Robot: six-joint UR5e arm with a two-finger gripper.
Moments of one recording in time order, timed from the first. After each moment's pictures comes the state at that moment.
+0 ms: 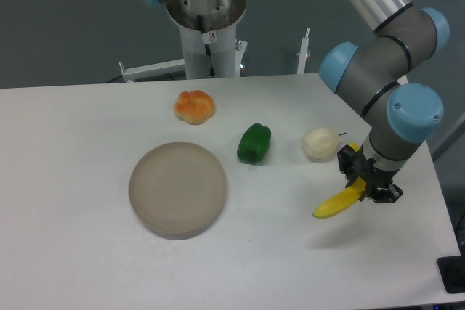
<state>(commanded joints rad) 2.47 -2.17 -1.29 -1.25 1.54 1.49</state>
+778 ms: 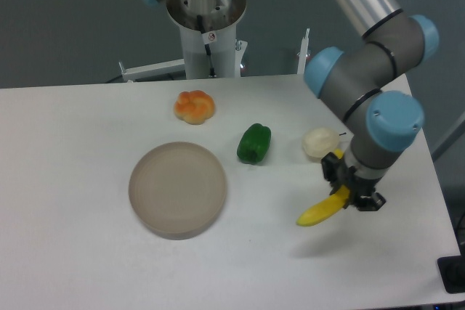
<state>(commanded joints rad) 2.34 -2.16 -1.29 -1.25 1.54 1.36</state>
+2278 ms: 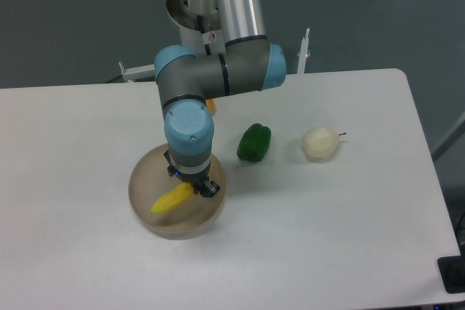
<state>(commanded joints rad) 2.02 -2.03 -1.68 -1.10 1.53 0.94</state>
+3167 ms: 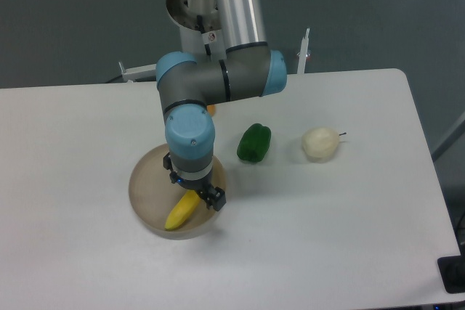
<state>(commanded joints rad) 2.11 -1.98 -1.64 -1.05 1.55 0.92</state>
